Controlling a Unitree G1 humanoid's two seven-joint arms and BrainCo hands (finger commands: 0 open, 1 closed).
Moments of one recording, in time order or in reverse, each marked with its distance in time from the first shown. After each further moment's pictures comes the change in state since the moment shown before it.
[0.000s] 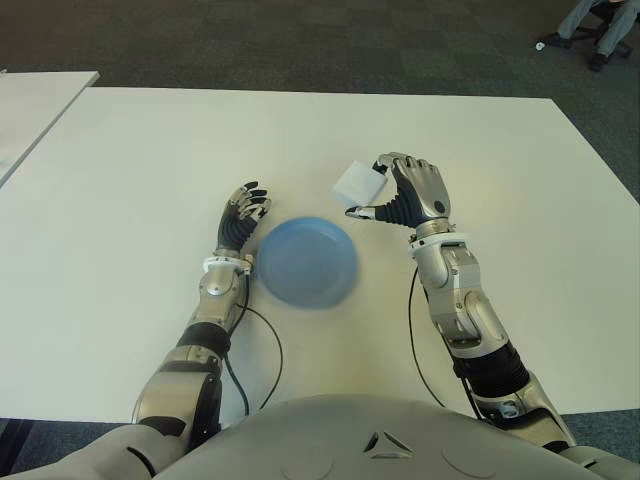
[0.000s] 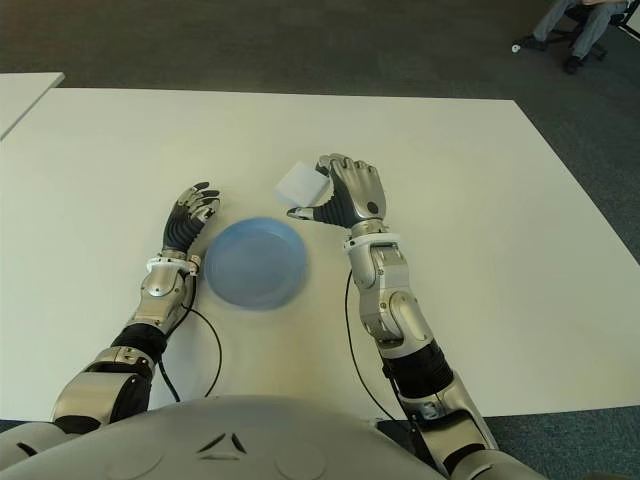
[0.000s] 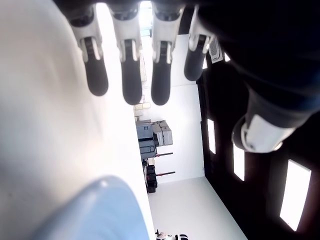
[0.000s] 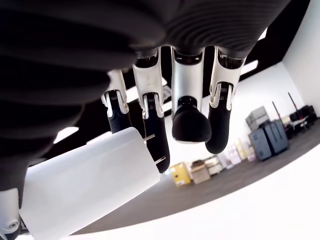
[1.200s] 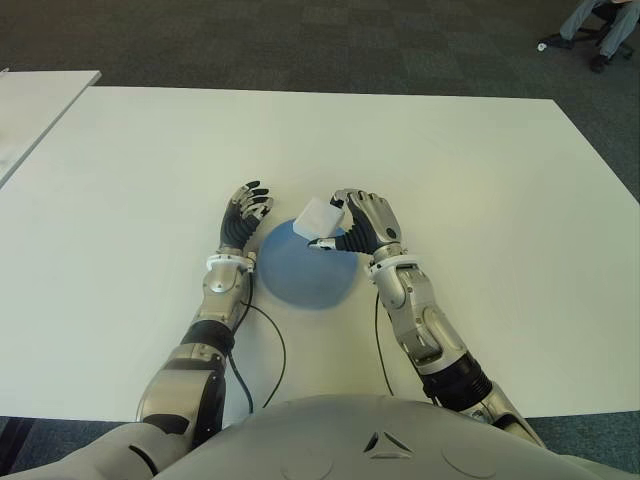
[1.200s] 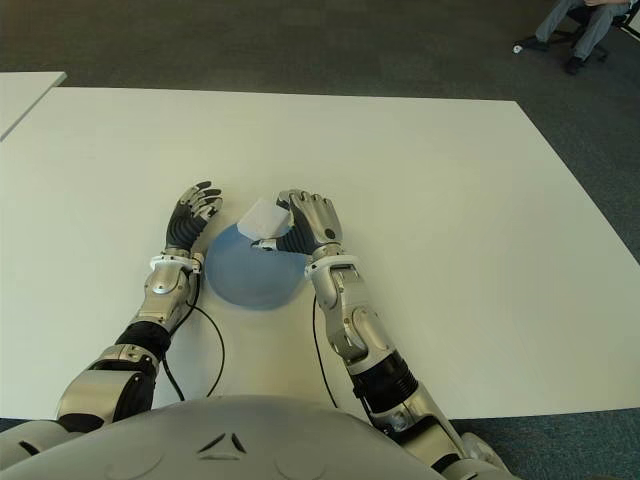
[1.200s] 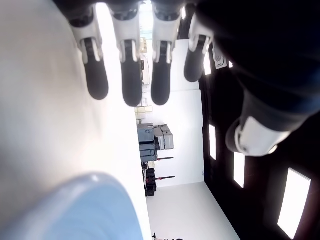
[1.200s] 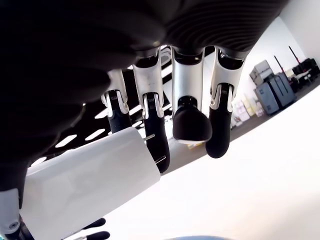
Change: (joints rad) left arm -0.008 -0.020 0.003 -0.007 -0.023 0.030 0.000; right arm 0.045 0.134 0.123 0.162 0.010 -0.036 -0.071
